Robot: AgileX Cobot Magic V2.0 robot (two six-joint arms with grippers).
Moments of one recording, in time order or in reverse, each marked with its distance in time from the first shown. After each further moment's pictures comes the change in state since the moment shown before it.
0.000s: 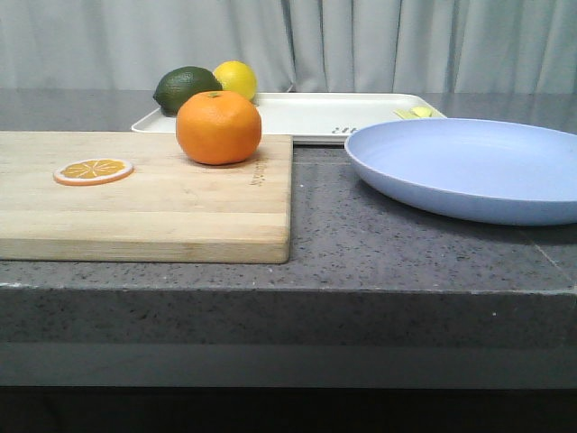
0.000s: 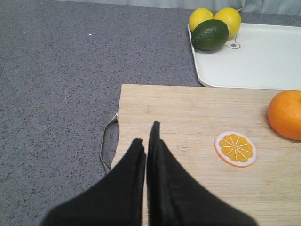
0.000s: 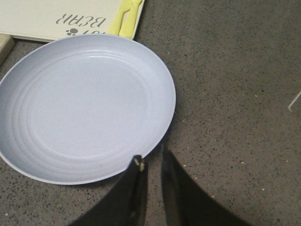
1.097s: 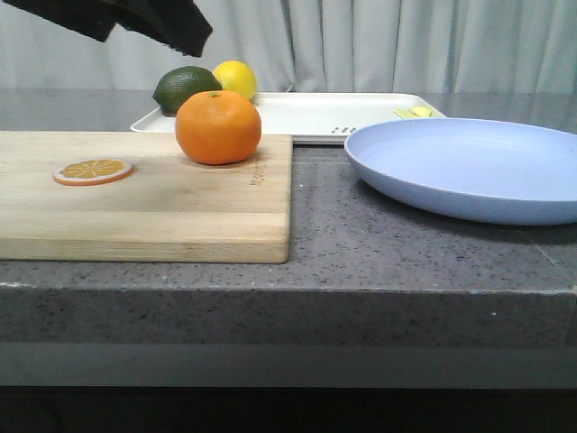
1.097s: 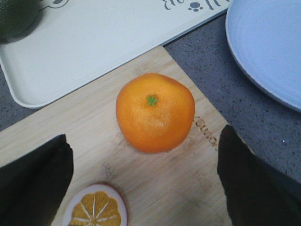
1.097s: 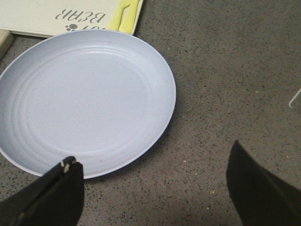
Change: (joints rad) left arm -0.552 0.803 -0.433 0.119 -0.074 0.025; right arm 0.000 0.000 0.000 0.000 0.014 0.000
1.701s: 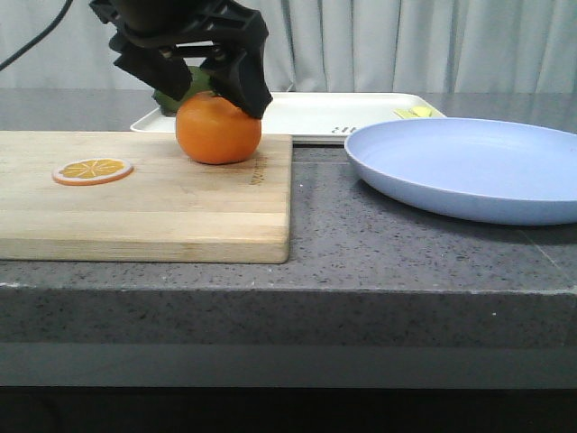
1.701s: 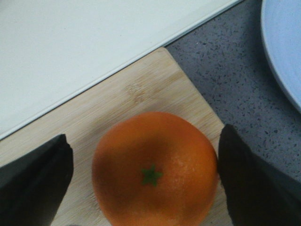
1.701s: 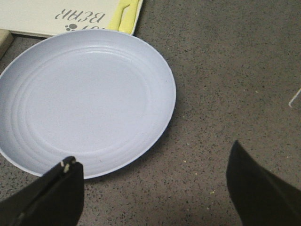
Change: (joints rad) left arm -0.005 0.340 -0.266 -0.006 0.086 0.000; right arm 0.000 0.000 0.000 0.000 0.000 0.000
